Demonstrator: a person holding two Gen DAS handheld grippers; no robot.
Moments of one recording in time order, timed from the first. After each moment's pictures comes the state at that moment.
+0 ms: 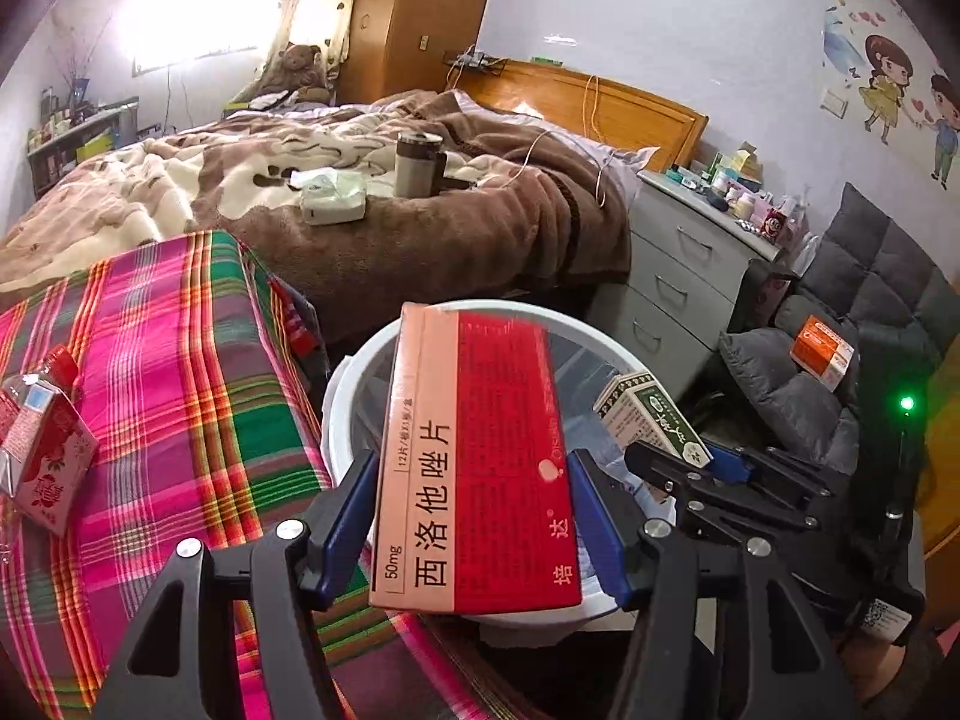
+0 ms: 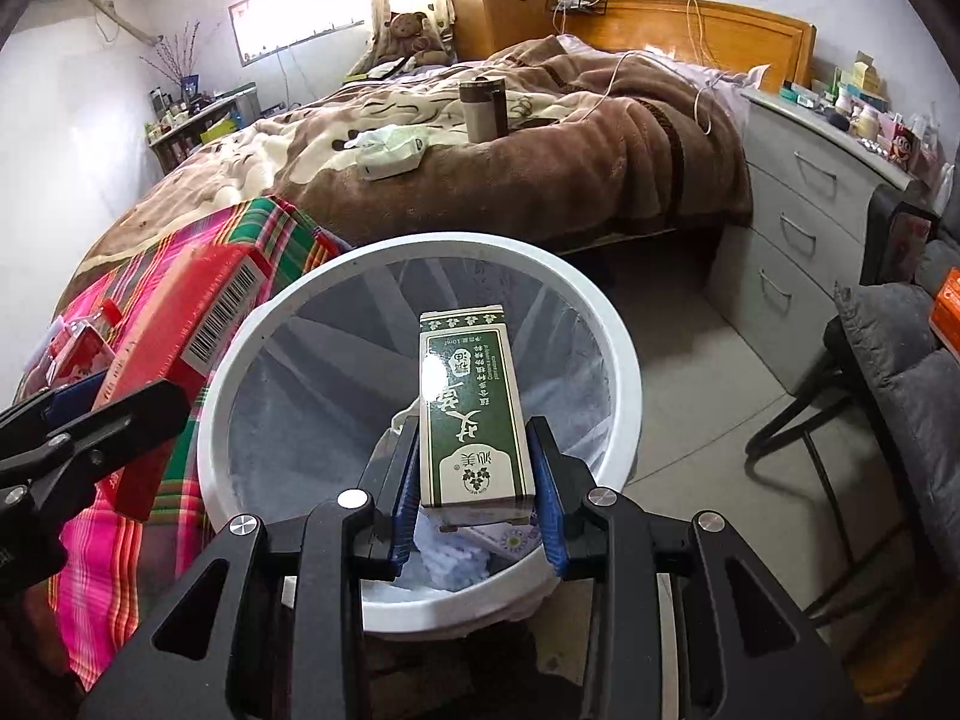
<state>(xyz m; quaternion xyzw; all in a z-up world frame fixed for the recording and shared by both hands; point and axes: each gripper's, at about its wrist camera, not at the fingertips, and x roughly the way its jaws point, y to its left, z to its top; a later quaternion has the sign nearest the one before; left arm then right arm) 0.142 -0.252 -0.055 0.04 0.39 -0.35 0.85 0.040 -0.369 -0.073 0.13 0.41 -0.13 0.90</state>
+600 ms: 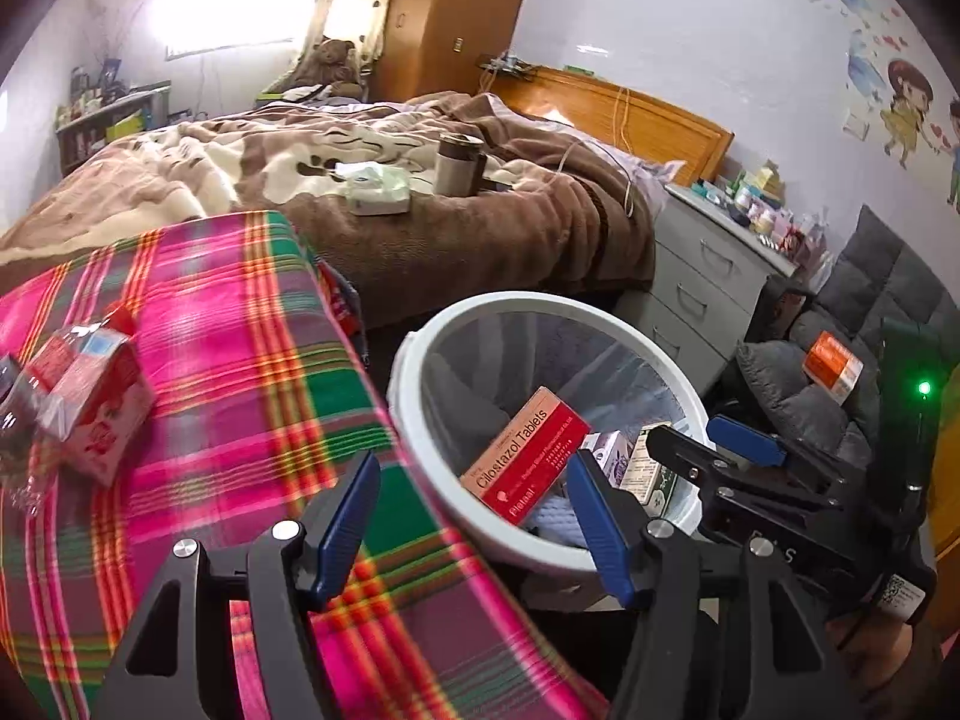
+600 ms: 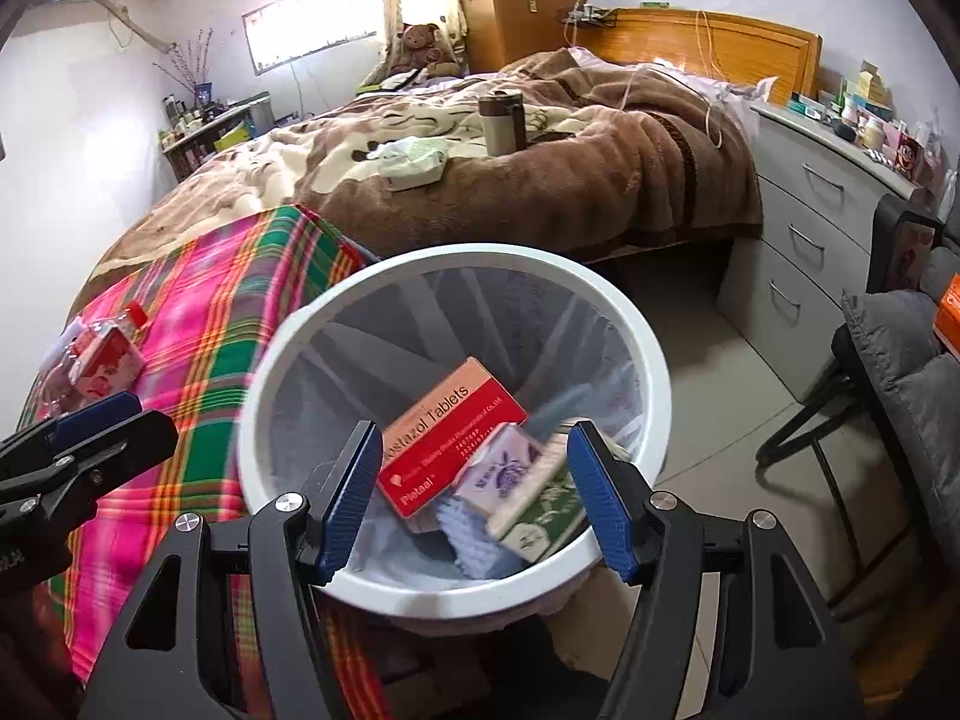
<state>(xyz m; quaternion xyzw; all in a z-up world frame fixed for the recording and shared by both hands) 0.132 -0.201 -0.049 0.01 0.39 -0.32 0.86 0.034 -0.352 -0.059 0.13 0.39 -0.12 0.90</state>
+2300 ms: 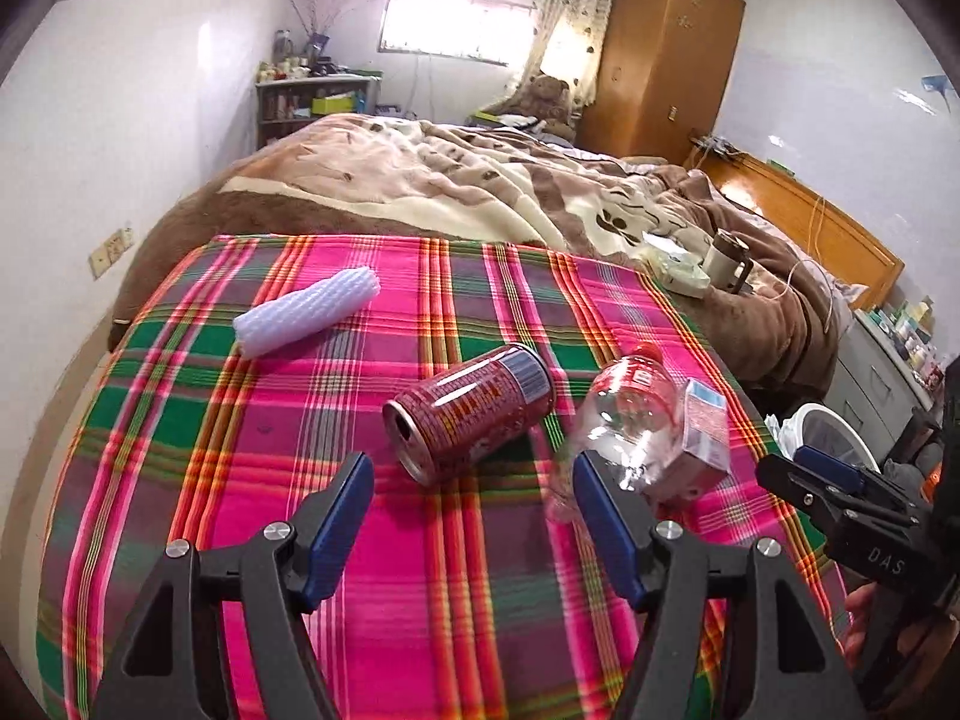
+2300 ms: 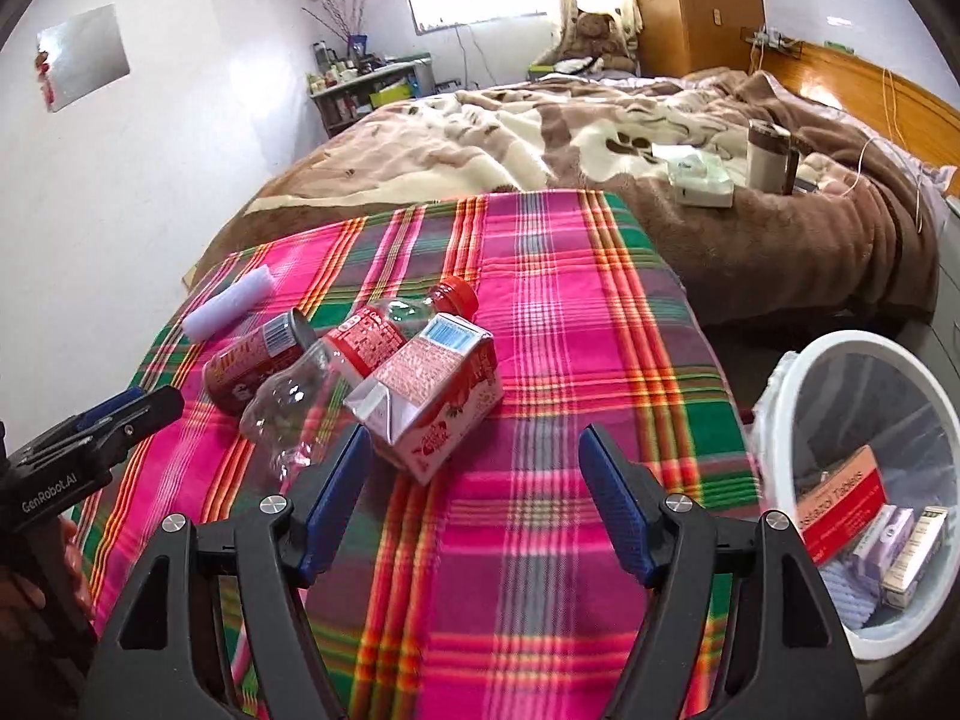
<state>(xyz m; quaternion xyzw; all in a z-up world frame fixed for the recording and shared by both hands) 0.230 0.101 -0.043 -0.05 0.38 -0.12 0.92 0.145 -0.140 -0.042 0.10 0.40 0.03 0.91</state>
